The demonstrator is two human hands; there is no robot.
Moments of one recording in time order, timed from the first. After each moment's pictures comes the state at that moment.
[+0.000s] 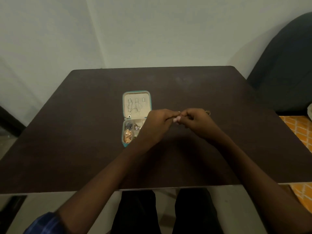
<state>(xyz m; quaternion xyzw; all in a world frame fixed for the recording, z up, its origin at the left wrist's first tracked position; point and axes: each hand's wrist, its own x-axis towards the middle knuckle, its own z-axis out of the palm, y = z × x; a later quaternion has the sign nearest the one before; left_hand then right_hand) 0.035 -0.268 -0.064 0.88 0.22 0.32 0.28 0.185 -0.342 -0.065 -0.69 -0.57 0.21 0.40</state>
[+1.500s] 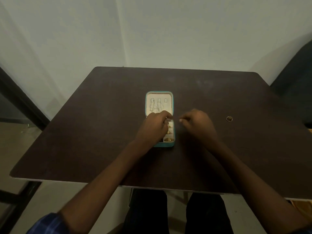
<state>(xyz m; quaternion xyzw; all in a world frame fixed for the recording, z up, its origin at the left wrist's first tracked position) -0.022 -0.230 -0.087 0.87 0.38 0.24 0.21 0.143 -0.292 -0.088 -0.73 -0.63 0.03 0.25</state>
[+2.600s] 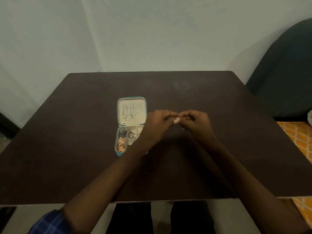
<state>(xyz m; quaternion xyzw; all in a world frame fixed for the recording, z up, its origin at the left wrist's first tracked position) 0.067 -0.249 -0.067 0.84 0.30 0.30 0.35 0.202 -0.323 -0.082 -0.66 -0.46 0.23 0.54</state>
